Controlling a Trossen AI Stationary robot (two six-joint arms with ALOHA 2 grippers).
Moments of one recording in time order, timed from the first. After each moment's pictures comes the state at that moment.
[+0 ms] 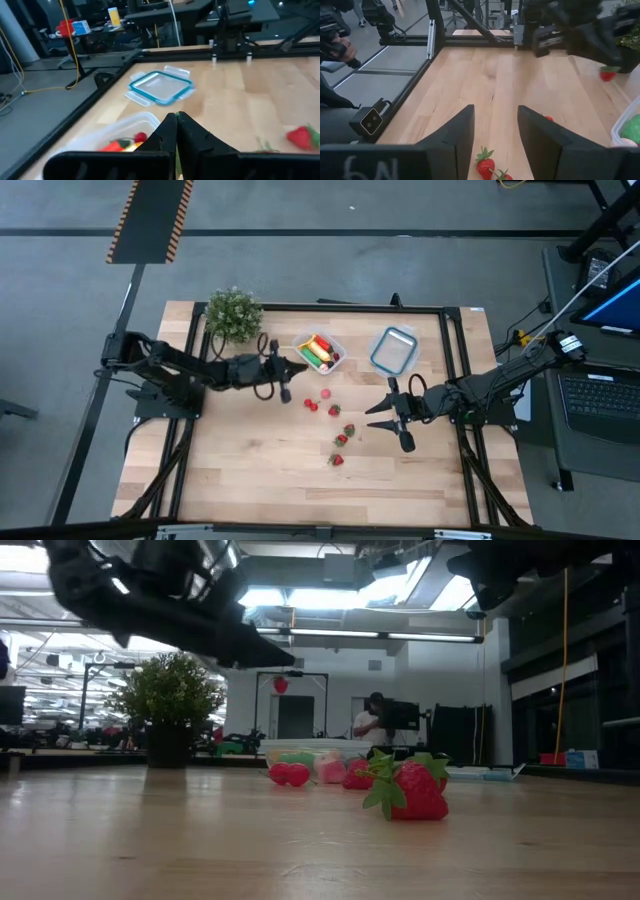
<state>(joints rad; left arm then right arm) 0.10 1.42 0.43 0.83 -0.25 0.11 0.39 1.04 0.54 0.22 0.22 0.12</state>
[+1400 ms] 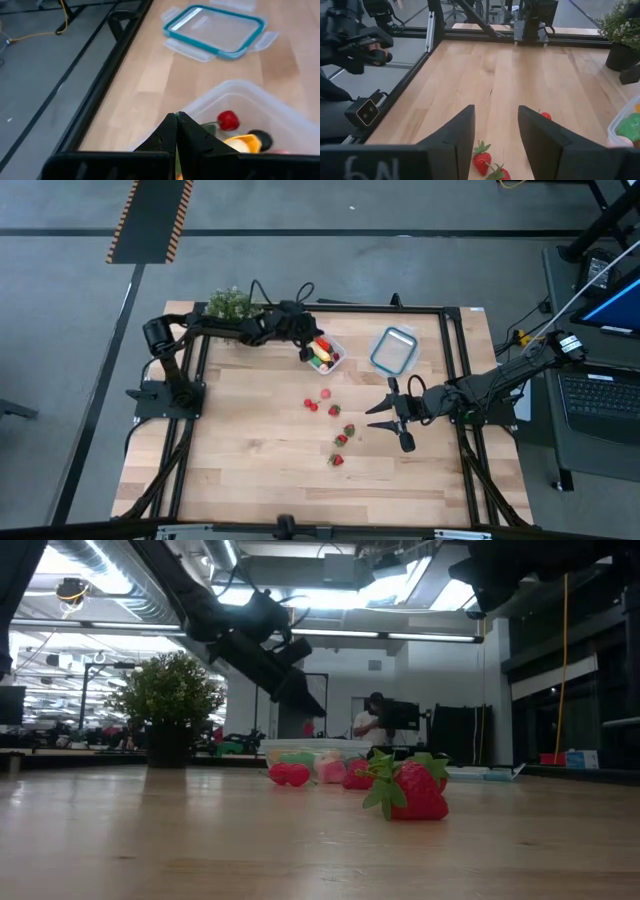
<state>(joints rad) 0.51 1.76 0.95 0.28 0.11 0.30 0.39 1.04 0.54 0.19 0.22 0.09</state>
